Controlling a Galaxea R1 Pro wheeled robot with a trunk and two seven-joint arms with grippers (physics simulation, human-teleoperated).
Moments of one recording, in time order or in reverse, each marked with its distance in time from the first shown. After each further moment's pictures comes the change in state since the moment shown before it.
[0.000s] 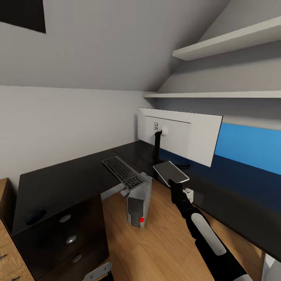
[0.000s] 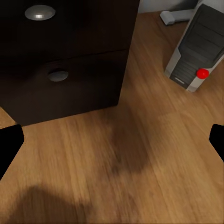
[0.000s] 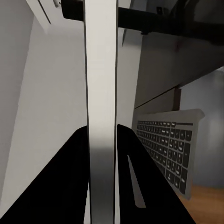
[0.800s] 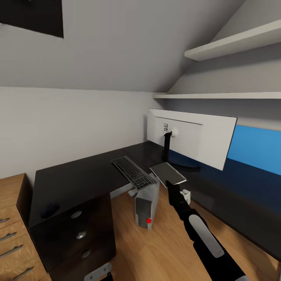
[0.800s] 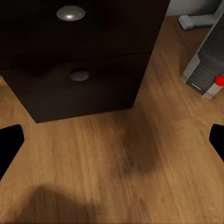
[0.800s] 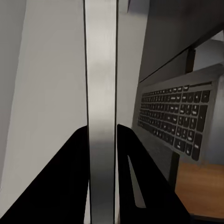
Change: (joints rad) left arm 0.000 0.000 0.002 0.010 -0.002 0.000 0.000; right arm 0.006 0.004 0.032 0.001 0.001 -0.003 0.002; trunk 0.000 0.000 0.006
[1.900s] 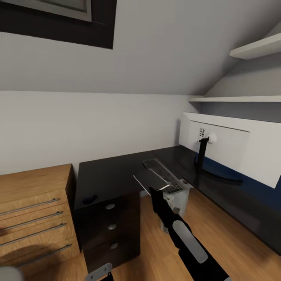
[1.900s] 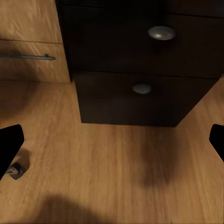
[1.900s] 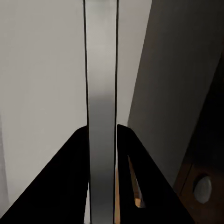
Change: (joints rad) left arm 0.000 -0.001 -0.005 0.000 -0.009 -0.001 0.002; right arm 0.000 0.076 0.135 0.053 -0.002 -0.003 0.000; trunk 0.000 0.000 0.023
